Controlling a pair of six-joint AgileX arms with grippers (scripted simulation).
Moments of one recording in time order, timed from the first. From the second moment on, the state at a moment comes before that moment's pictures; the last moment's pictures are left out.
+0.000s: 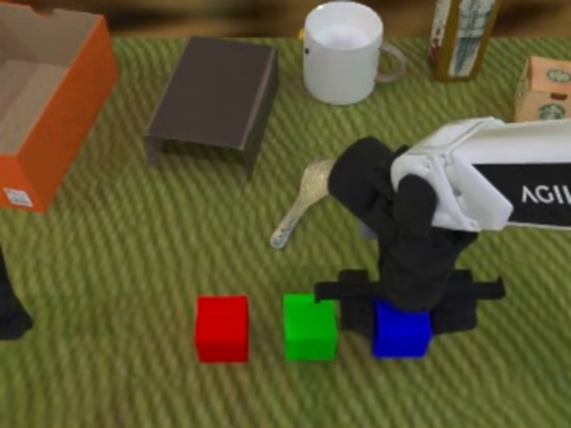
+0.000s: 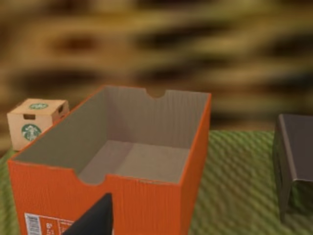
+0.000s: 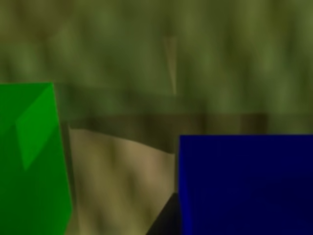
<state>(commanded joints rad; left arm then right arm) 0.02 0.00 0.00 0.00 0.00 0.00 0.70 1.95 1.22 -0.84 0.00 0.71</state>
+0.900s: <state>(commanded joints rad) 0.02 0.00 0.00 0.00 0.00 0.00 0.70 1.95 1.22 -0.84 0.00 0.71</state>
